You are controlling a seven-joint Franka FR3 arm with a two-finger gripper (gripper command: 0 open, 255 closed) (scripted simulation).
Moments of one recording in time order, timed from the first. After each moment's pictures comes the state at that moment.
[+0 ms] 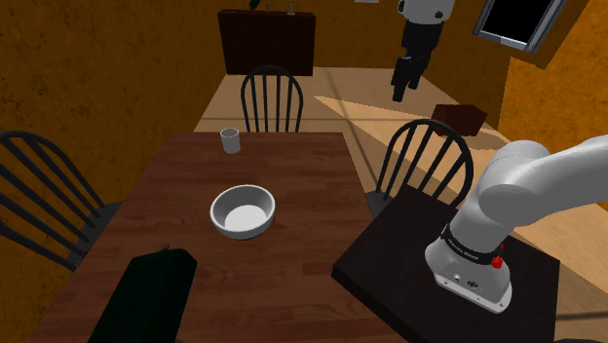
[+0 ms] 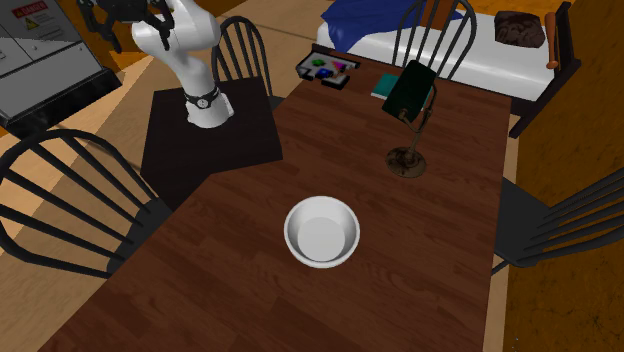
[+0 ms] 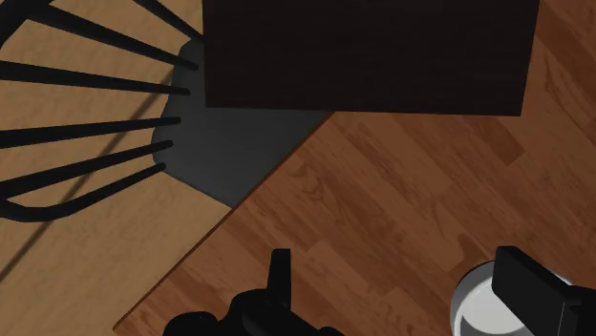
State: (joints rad) arm 0.01 -0.83 -0.01 -2.40 -0.09 1.56 -0.03
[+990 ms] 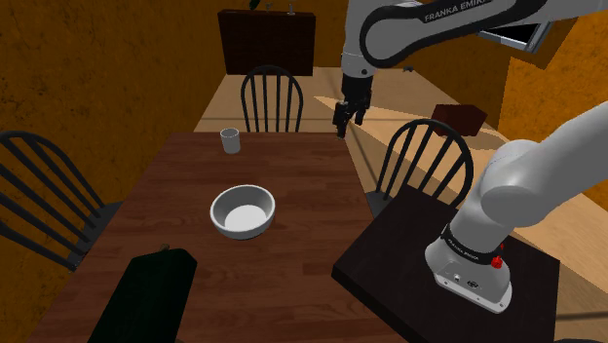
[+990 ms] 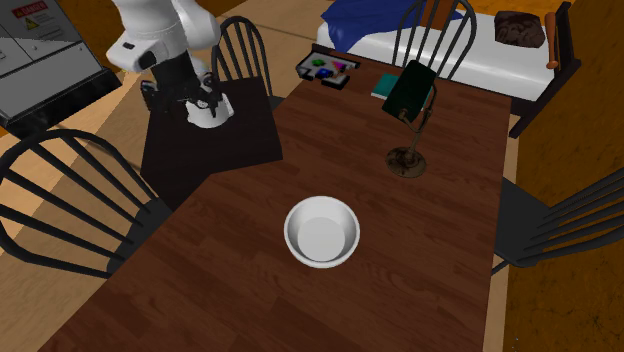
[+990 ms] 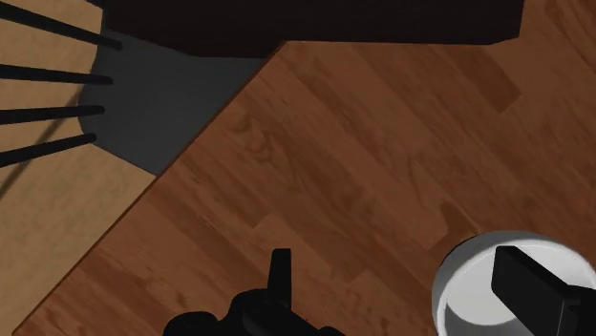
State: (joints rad) arm 0.06 -0.48 0.06 -2.46 -0.01 1.97 0.07
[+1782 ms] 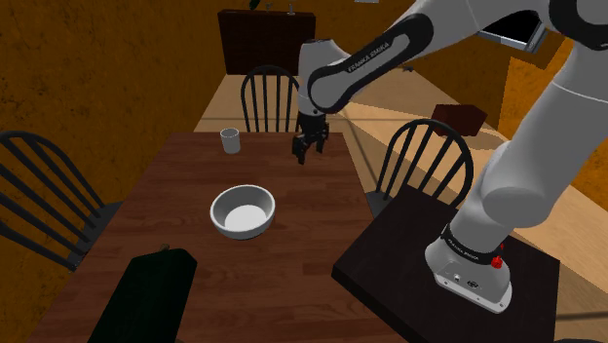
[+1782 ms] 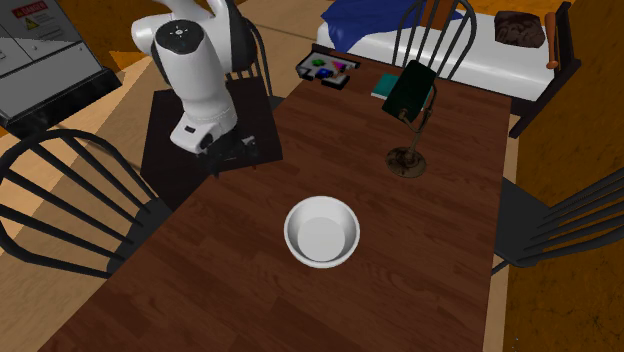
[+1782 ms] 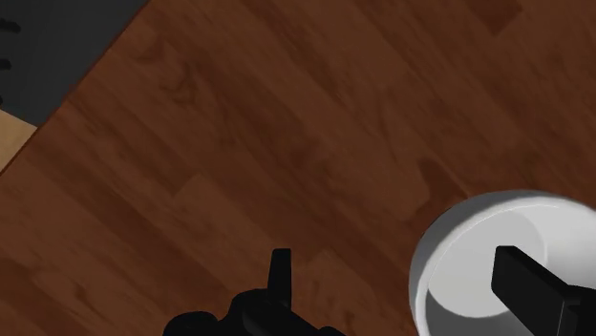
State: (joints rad) arm 0.09 -0.04 0.11 -2.34 0.02 2.28 0.15
